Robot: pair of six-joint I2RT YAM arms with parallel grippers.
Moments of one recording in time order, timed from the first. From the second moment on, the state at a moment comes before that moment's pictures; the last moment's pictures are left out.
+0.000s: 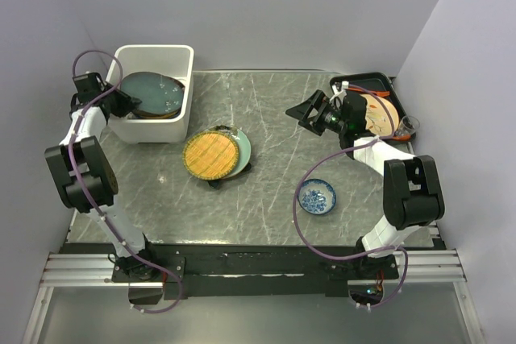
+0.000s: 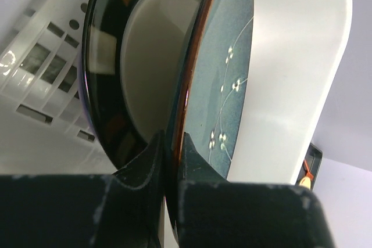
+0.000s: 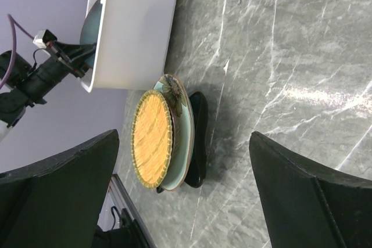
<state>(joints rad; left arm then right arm) 0.34 1.84 1.41 -0.21 0.38 -0.75 0.13 1.63 0.91 0.40 -0.62 0.86</state>
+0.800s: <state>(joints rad) 0.35 1.90 1.50 -0.26 0.42 -0.74 0.13 1.69 0.94 0.38 -0.68 0.86</state>
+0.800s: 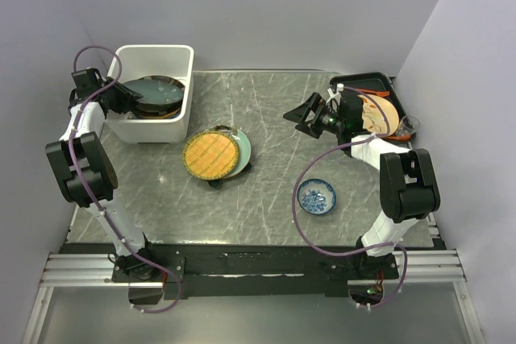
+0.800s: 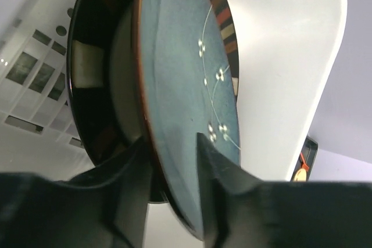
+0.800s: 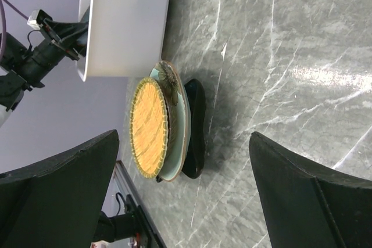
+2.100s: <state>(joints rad) 0.35 1.86 1.64 -0.45 0.25 -0.64 0.24 1.70 1.07 0.29 -0.74 0.84</state>
